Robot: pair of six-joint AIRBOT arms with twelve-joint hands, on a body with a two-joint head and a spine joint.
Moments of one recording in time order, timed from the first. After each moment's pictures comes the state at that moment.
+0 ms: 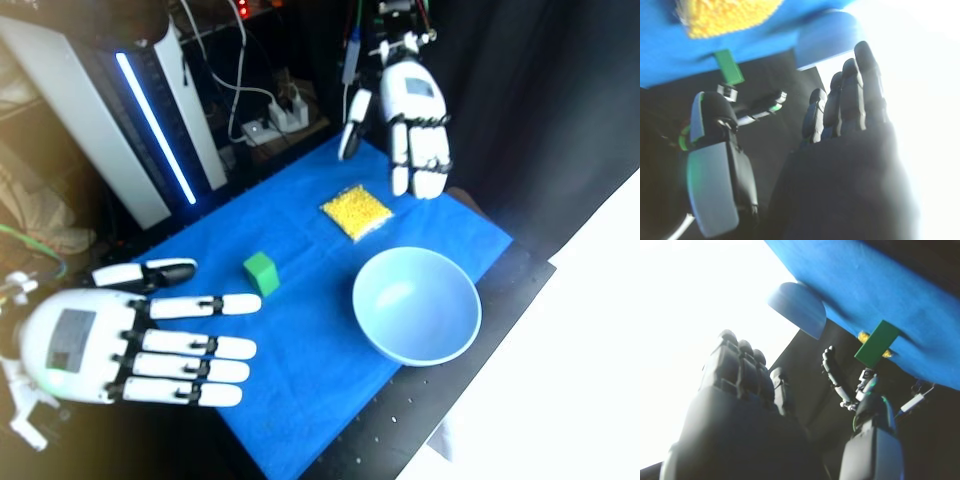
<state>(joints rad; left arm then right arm) 0.81 -0.83 1.04 0.11 -0.54 0.89 -1.01 -1.03 1.39 -0.12 1.05 -0.43</state>
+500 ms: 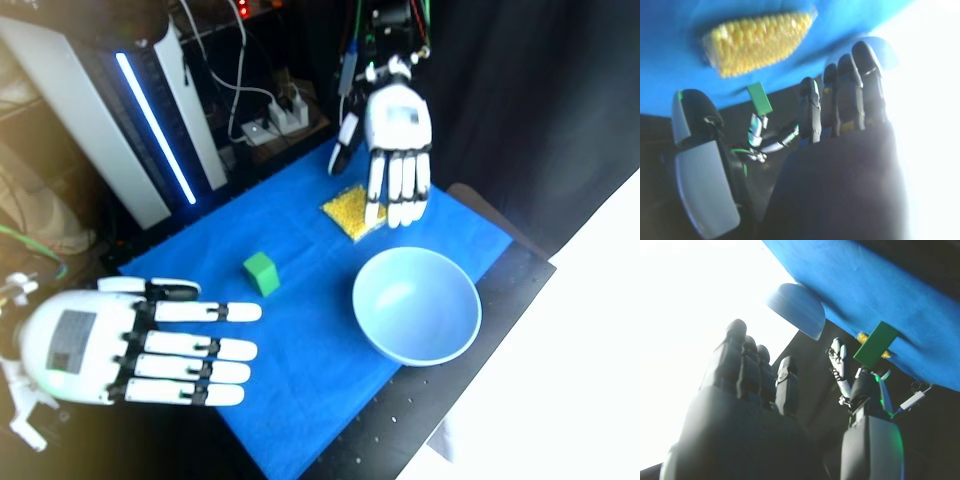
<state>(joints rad) 0.66 -0.94 1.10 0.33 -0.27 0.92 -1.01 -1.04 1.39 -0.12 1.04 -0.43</state>
